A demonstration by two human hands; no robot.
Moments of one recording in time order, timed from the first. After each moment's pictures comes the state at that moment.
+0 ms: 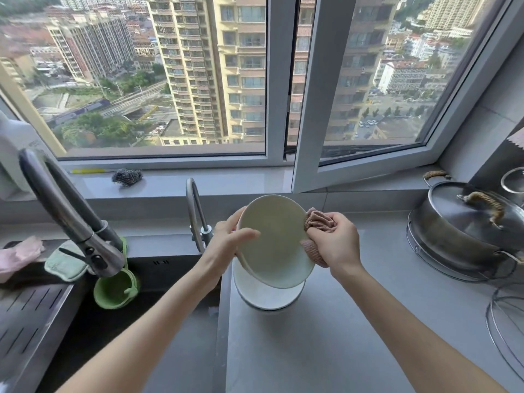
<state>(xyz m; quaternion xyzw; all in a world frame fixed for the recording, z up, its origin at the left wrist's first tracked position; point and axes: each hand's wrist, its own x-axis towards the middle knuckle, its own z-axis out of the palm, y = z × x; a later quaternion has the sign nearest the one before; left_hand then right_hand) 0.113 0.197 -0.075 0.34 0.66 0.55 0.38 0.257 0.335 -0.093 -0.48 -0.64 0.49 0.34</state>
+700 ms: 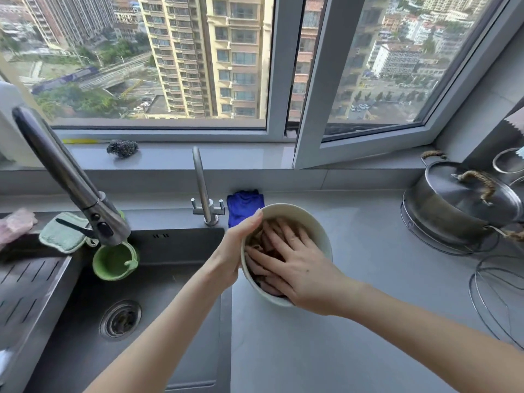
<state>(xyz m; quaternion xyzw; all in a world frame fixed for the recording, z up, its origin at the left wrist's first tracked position) 0.134 0.170 -0.111 0.21 0.52 0.62 0.55 0.279 0.251 -0.102 -0.10 -0.99 0.04 -0.08</state>
